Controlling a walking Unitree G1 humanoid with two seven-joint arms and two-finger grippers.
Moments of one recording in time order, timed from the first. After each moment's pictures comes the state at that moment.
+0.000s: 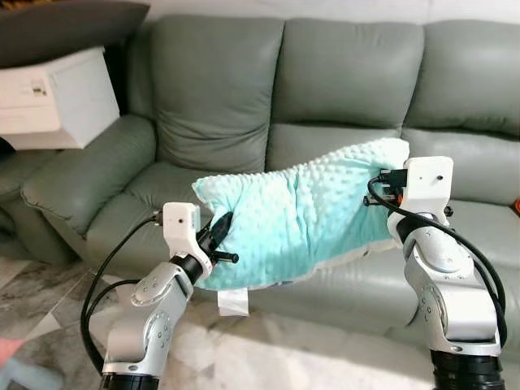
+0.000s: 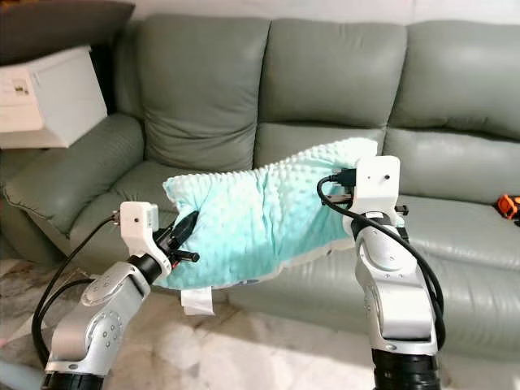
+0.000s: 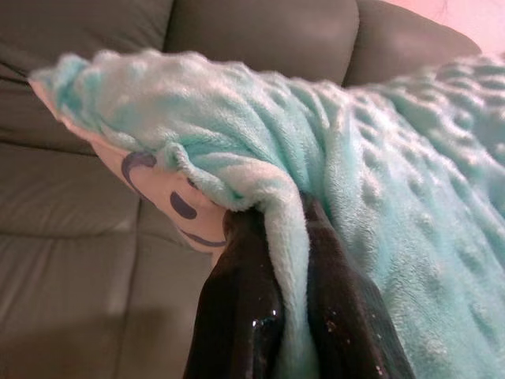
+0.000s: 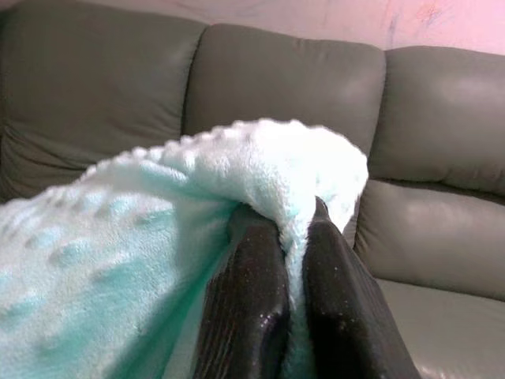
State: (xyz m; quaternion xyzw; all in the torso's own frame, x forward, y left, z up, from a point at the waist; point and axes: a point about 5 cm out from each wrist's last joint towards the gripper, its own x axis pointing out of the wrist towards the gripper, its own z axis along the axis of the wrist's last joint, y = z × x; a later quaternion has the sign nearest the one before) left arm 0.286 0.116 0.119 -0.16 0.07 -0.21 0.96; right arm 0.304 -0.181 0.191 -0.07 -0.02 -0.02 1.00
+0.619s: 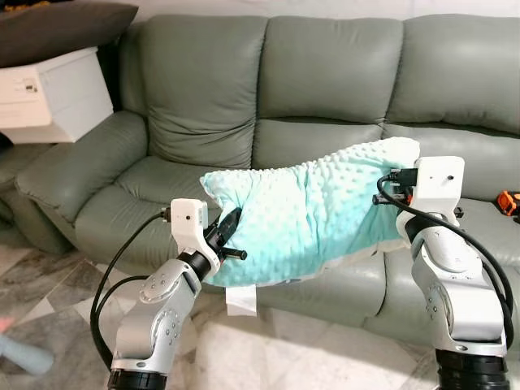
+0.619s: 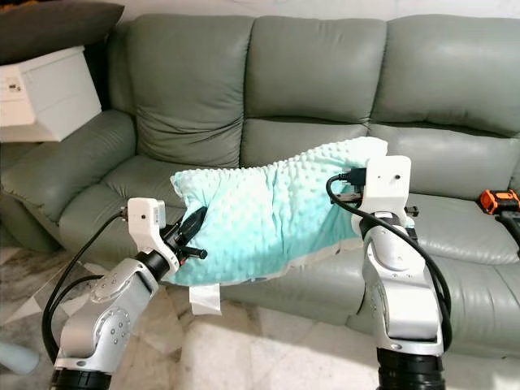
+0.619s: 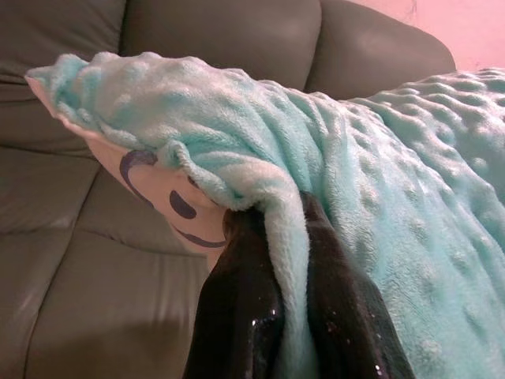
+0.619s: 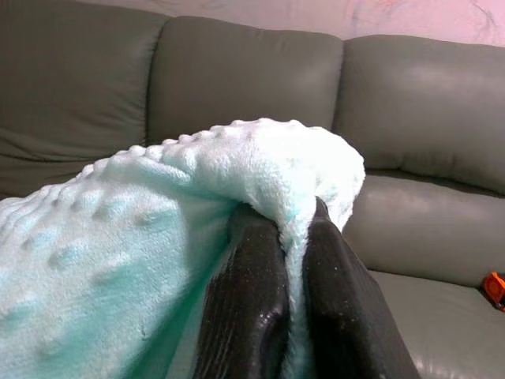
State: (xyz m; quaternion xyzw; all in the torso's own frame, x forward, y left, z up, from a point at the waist) left arm 0.286 0.108 0.122 -0.16 0.06 -0.23 0.96; right arm 0.301 -0.189 0.187 -0.07 -0.01 -0.04 1.00
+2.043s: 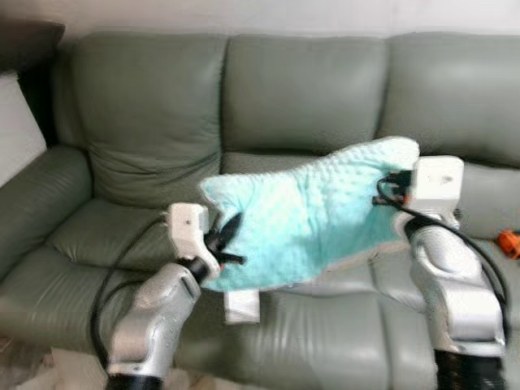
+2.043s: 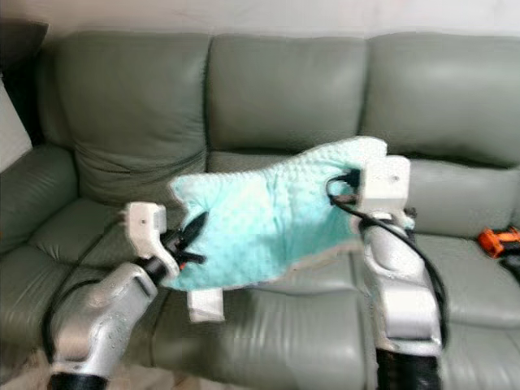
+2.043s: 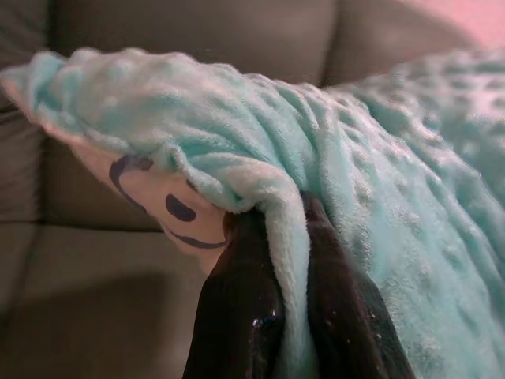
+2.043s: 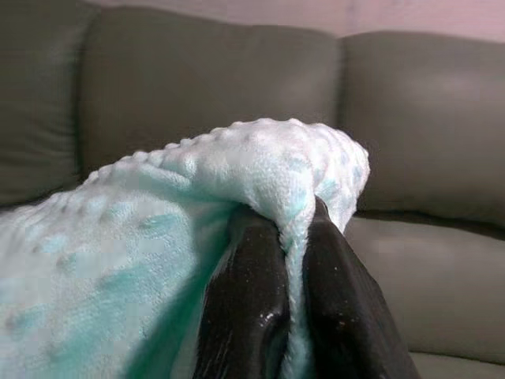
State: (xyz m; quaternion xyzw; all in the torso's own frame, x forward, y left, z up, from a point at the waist) left arm 0.284 0.117 0.115 -0.17 0.07 -0.23 0.96; right arm 0.304 -0.175 0.189 -0.06 -0.01 -0.01 1.00
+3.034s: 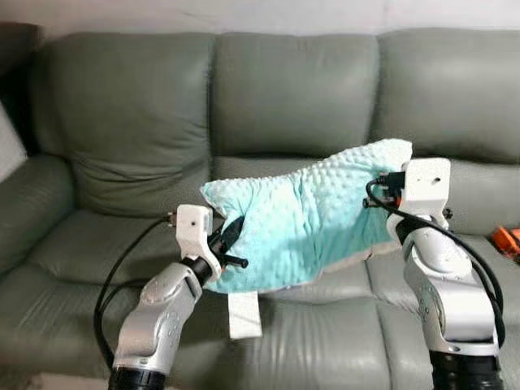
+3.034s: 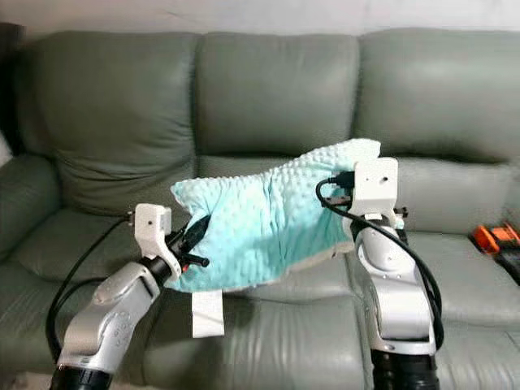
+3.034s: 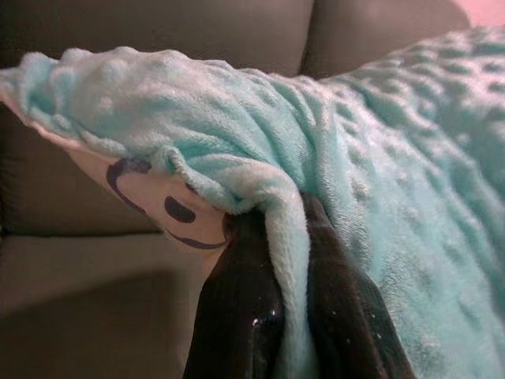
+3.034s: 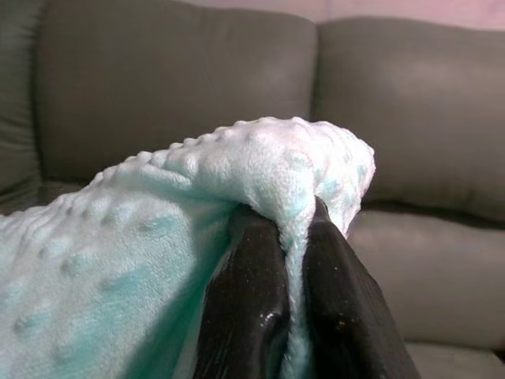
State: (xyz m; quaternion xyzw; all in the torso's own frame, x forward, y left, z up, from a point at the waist) left arm 0.289 0.105 0.104 -0.14 0.09 -0.25 0.95; right arm 0.302 -0.181 0.183 -0.07 0.00 -0.03 1.00
